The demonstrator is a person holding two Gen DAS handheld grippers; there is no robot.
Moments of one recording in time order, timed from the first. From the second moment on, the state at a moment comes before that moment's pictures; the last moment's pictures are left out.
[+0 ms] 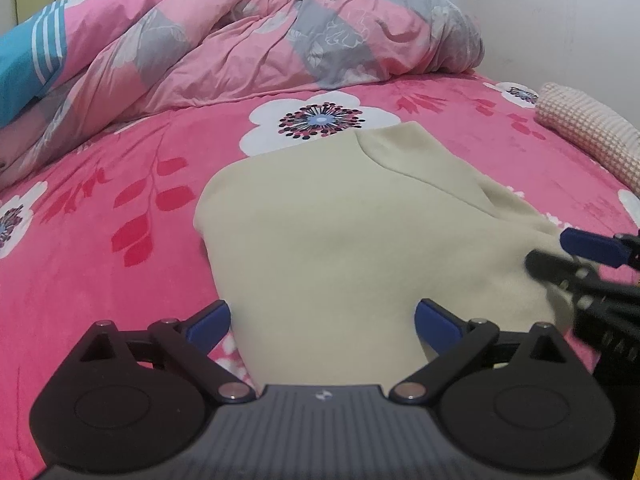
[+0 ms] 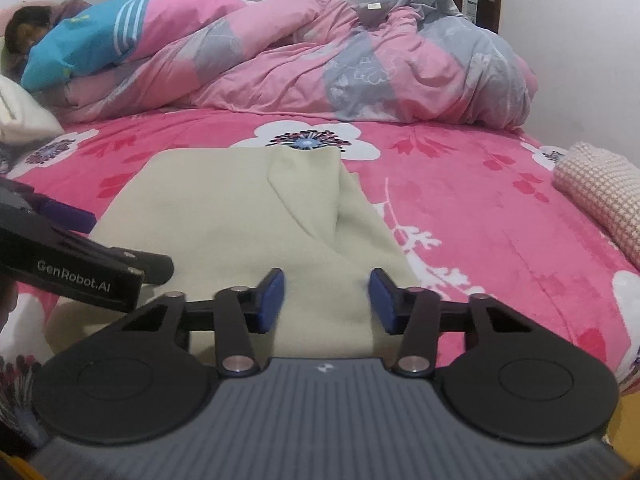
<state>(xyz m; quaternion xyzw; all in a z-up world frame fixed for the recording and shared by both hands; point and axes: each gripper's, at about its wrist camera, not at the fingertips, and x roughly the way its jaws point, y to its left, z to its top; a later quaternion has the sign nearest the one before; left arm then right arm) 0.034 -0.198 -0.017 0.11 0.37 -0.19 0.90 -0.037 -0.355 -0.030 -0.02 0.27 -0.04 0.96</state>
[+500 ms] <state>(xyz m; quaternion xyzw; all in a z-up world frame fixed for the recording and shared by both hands) 0.036 -0.201 -0.018 0.11 0.38 -0.19 0.90 -0.021 -0.363 -0.018 0.01 0.26 -0.01 0.97</state>
